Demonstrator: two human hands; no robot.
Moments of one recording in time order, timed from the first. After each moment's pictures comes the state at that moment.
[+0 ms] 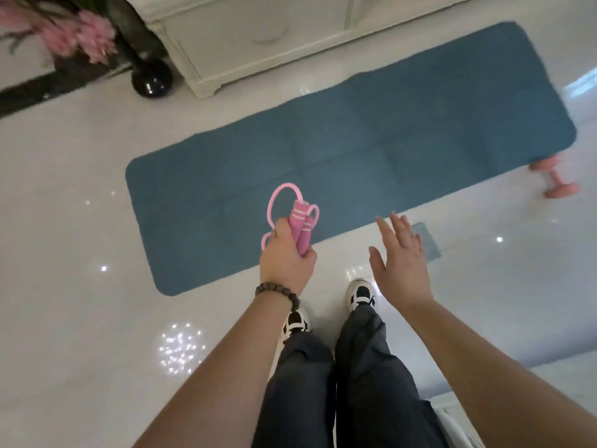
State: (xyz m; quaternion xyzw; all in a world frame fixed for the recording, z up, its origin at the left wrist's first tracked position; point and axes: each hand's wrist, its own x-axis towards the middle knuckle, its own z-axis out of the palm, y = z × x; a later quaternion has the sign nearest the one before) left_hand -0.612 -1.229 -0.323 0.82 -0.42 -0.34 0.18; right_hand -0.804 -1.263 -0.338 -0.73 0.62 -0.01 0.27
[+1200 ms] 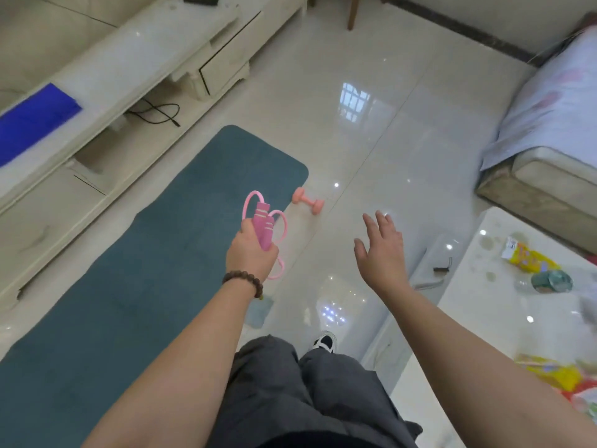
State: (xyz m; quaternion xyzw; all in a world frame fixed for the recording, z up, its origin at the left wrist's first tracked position) left_hand -1.159 -1.414 -0.152 0.69 -0.63 -0.34 0.12; right_hand -1.374 -1.323 -0.157 -0.48 0.84 -0.15 0.19
